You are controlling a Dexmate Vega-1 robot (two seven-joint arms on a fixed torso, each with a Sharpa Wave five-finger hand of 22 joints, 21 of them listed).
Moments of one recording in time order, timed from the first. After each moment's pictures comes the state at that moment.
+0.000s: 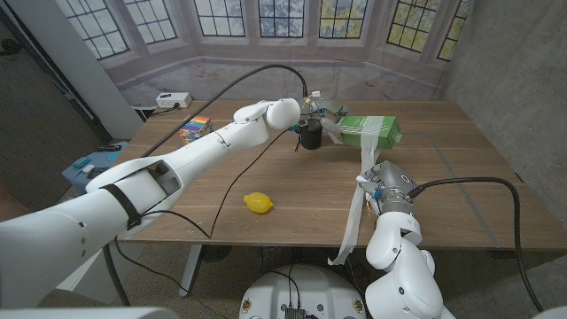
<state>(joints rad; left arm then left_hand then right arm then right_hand) 0.22 0.37 0.97 -1.36 0.39 -0.03 -0.28 1.08 -0.05 0.53 -0.16 0.27 0.42 -0.03 0.64 0.25 0.36 -0.09 0.69 0.66 0.40 -0.07 0.21 0.27 0.30 0.04 0.21 0.18 -1.36 -0.46 -0.70 -2.49 -1.04 -1.25 -0.10 1.30 0.06 0.24 -0.16 0.18 1.00 -0.08 0.25 0.23 0.99 -0.12 0.61 0.46 0.95 -0.14 0.33 0.45 0.79 -0.09 0.24 0.18</state>
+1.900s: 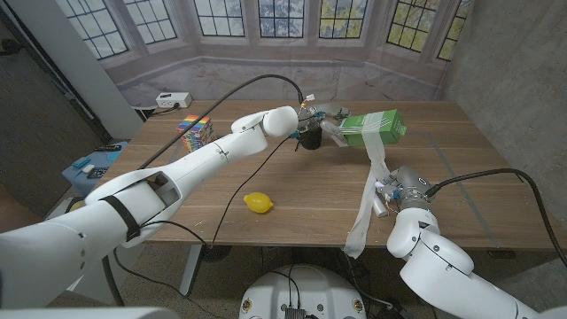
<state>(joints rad) 0.28 0.38 0.94 -1.37 0.28 -0.04 -0.25 1.08 -0.05 0.53 -0.16 0.27 0.42 -0.03 0.64 0.24 0.36 -0.09 0.70 0.66 0.41 -0.07 0.21 0.27 0.30 0.04 0.21 0.18 -1.26 -0.73 -0.59 -2.50 -0.30 -1.35 -0.53 1.30 0.06 0.23 -0.15 0.18 1.00 -0.08 0.24 0.24 1.00 -0.12 0.60 0.47 0.96 -0.14 0.31 0.46 0.79 -0.09 0.24 0.18</state>
